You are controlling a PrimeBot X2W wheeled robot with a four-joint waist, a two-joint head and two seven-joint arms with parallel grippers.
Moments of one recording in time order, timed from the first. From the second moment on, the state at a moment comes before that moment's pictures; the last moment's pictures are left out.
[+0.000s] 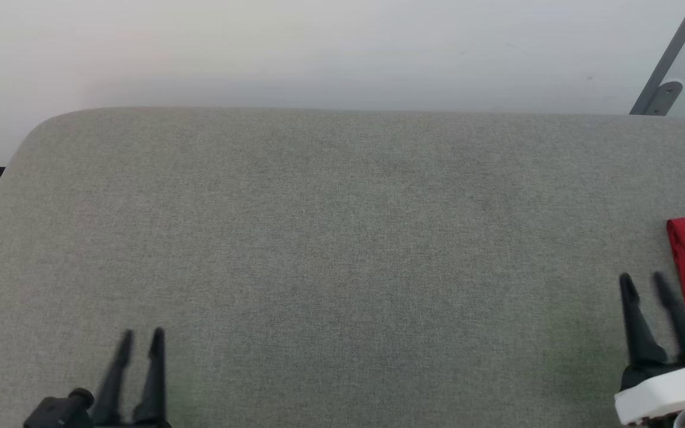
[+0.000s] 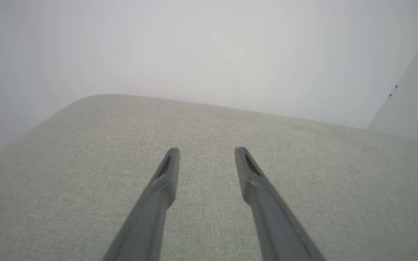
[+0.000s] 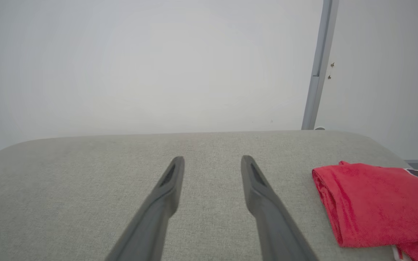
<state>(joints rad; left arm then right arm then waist) 0.15 0.16 0.01 0.06 -0.32 -0.13 -0.26 0.06 -0.22 -0.10 0.03 0.34 0.13 -0.14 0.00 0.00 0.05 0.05</state>
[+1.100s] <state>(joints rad) 0.07 0.13 0.01 0.15 -0.81 -0.13 -0.15 0.01 -0.15 -0.10 0.13 0.80 0.13 -0.05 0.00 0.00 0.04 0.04</state>
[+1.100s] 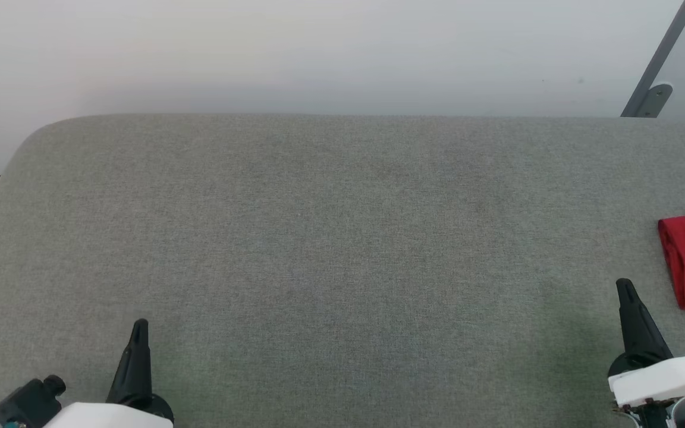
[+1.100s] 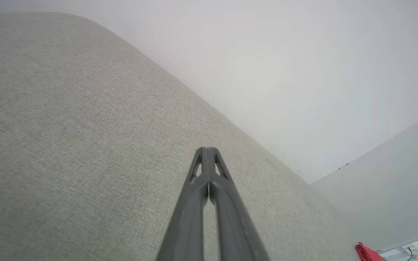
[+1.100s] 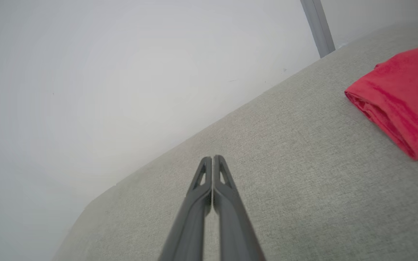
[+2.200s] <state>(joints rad) 0.00 0.11 0.04 0.19 -1.17 -0.13 -0.05 -0.03 -0.11 -0.10 0.18 1.15 0.13 0.02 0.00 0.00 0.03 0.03</state>
